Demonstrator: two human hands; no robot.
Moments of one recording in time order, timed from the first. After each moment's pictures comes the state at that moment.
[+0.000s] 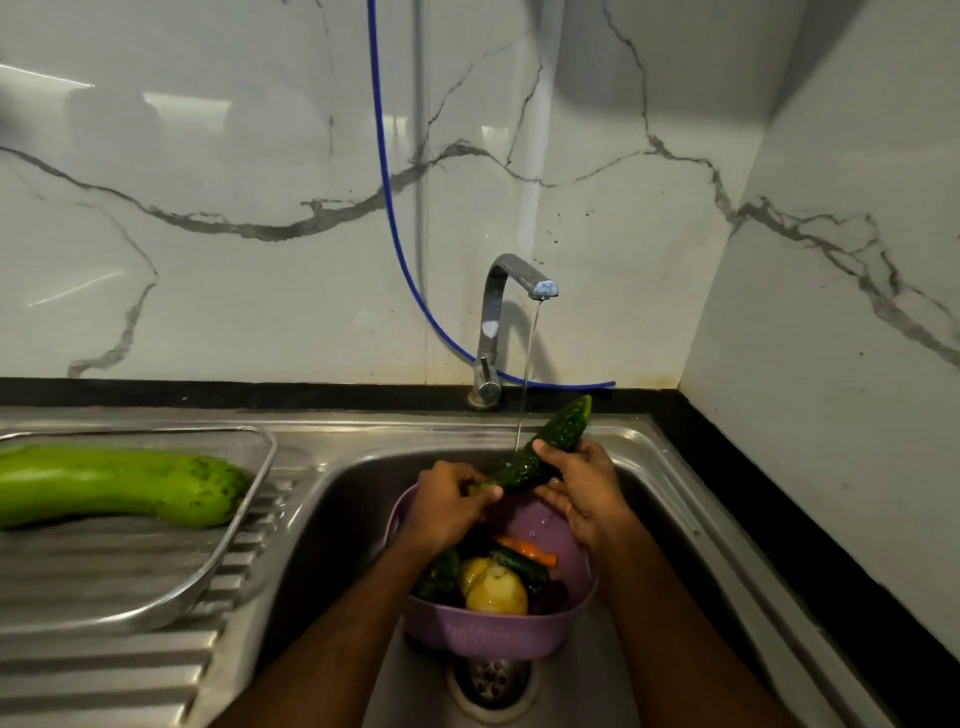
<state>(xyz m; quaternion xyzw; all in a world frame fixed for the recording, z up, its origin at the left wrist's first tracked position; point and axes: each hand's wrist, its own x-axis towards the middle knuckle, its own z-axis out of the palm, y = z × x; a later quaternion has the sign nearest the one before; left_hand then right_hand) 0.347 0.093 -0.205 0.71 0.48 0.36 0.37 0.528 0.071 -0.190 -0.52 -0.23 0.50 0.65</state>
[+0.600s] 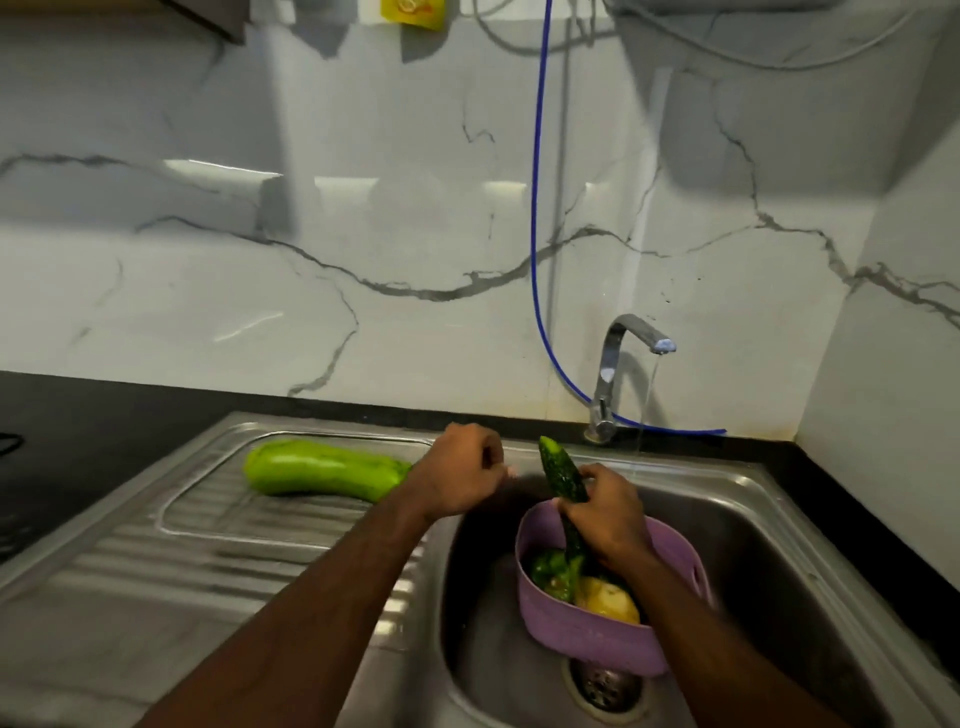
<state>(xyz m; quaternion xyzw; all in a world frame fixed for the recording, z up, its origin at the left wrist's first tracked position) 0.198 0.049 -0.092 0.81 0.48 0.30 0.11 0.420 0.045 -0.169 -0.69 -0.58 0.18 0.39</state>
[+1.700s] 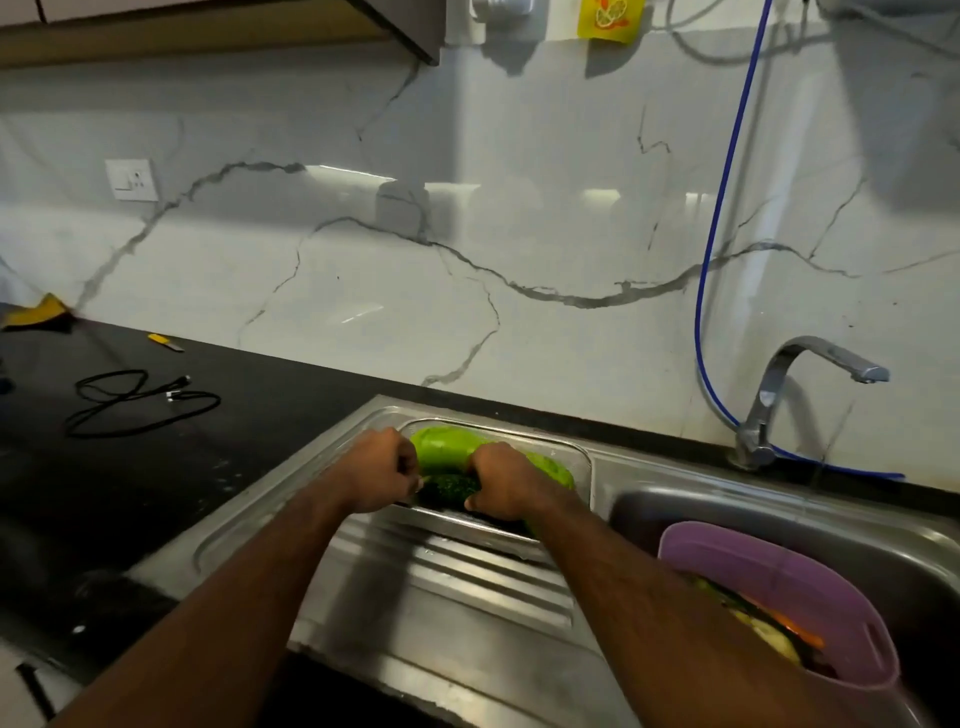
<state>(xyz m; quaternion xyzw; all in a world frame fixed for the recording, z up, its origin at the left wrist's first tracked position) -0.067 0.012 -0.100 0.73 0.65 0.22 0.06 0.133 0.060 -0.113 -0.50 -0.85 0.09 0.11</state>
